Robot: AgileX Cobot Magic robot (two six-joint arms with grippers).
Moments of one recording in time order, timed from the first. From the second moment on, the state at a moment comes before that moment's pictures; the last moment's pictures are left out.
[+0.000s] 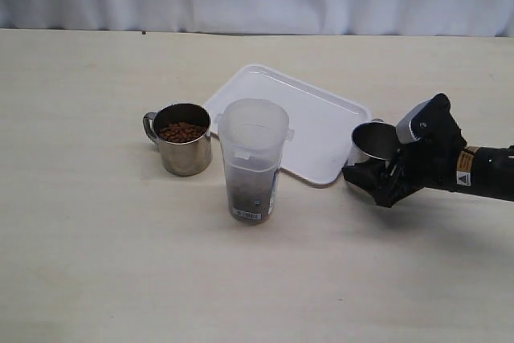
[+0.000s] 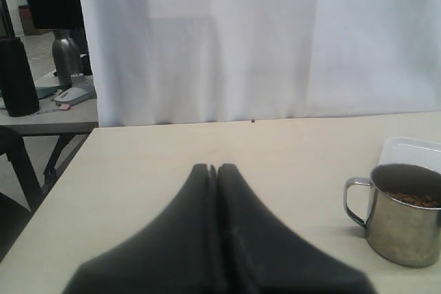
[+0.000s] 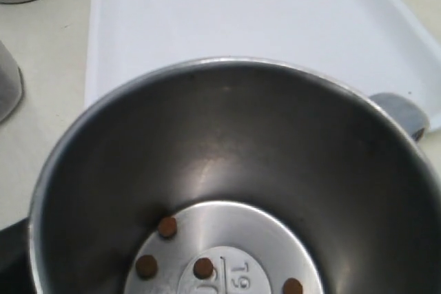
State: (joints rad) left arm -0.03 0.00 0.00 0.02 0.16 0.05; right arm 0.04 2.01 -0.64 -1.08 -0.83 0.33
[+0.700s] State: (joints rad) left arm -0.03 0.00 0.00 0.02 0.16 0.05; right arm 0.04 1.62 -0.63 -1.39 -0.75 0.95
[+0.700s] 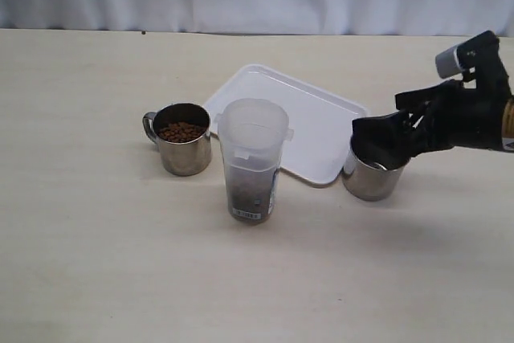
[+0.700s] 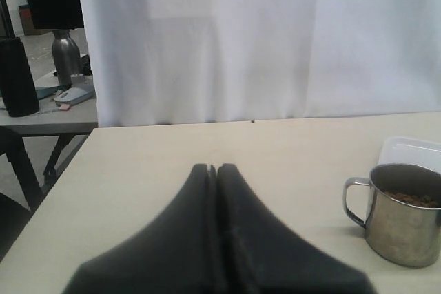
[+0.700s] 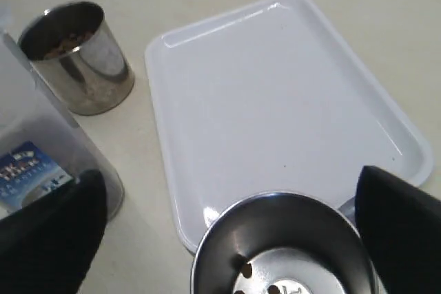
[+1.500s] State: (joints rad) left arm -0.03 0.00 0.00 0.02 0.16 0.05; right arm 0.04 0.30 0.00 -0.84 -0.20 0.78
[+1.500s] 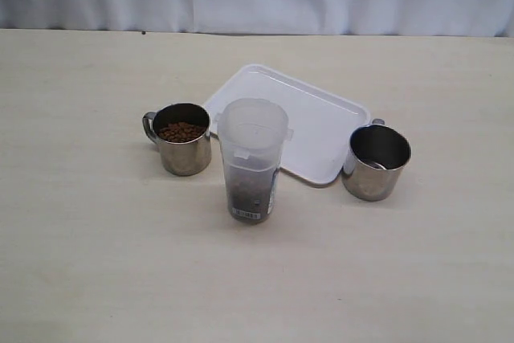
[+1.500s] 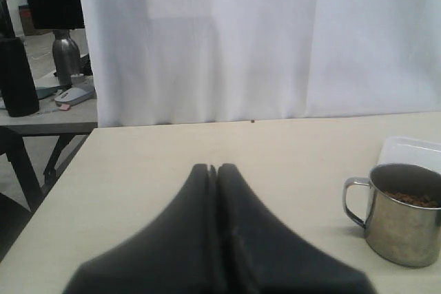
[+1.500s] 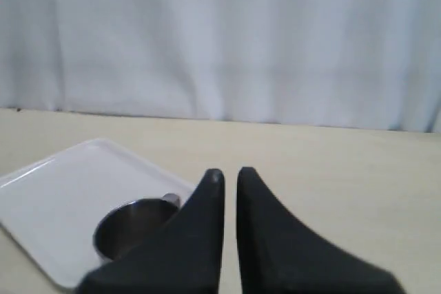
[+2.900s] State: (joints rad) left arm -0.03 0.00 0.00 0.02 0.16 0.05; right arm 0.04 0.02 0.00 -0.82 0.08 0.91
